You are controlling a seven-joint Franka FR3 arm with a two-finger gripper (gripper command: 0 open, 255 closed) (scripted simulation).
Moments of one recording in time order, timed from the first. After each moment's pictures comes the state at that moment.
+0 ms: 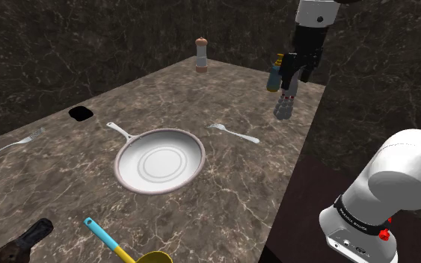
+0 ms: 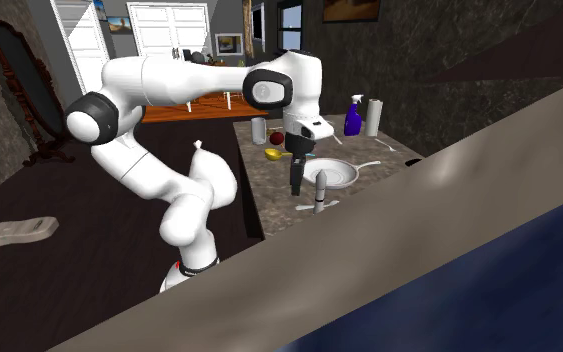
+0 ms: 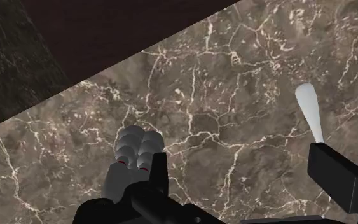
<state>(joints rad) 0.00 -0.74 0.00 -2.36 -0.01 1.60 0.13</state>
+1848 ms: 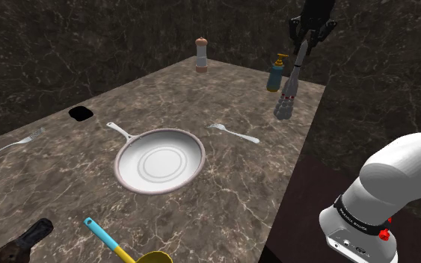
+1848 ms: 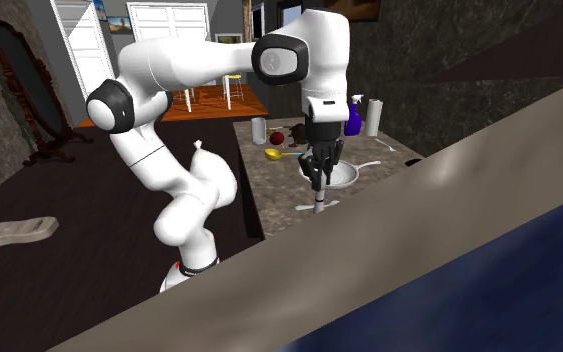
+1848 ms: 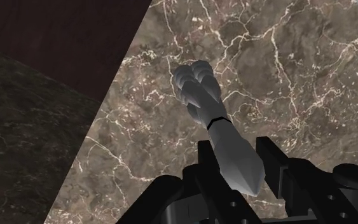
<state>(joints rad) -0.20 -0.55 -0.05 -2.04 -0.02 1.54 0.48</state>
